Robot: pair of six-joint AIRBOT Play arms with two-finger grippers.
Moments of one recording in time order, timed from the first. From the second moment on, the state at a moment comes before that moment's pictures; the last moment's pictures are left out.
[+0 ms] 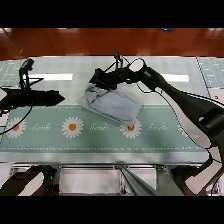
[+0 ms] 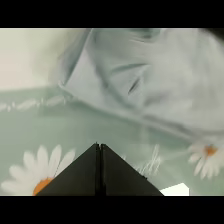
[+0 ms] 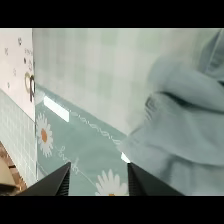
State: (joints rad) left arm 0.05 -0.94 0.84 0.93 -1.00 -1.32; right arm 0.47 -1.85 1.63 -0.53 0.89 1.54
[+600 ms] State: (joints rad) left arm 0.15 -0.94 0.85 0.79 -1.07 -1.25; right arm 0.09 -1.12 1.15 -1.43 1.22 1.85
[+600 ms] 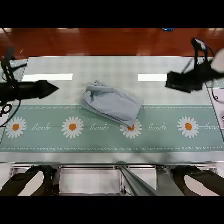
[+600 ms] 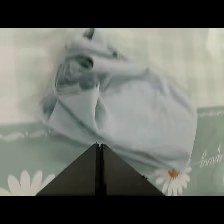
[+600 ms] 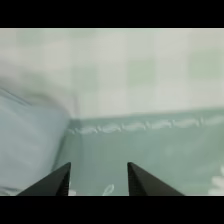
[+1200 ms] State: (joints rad) left arm 0.13 -0.93 0.67 0.76 -1.08 -1.24; right arm 0.10 -1.25 0.63 -0.67 0.80 1.45
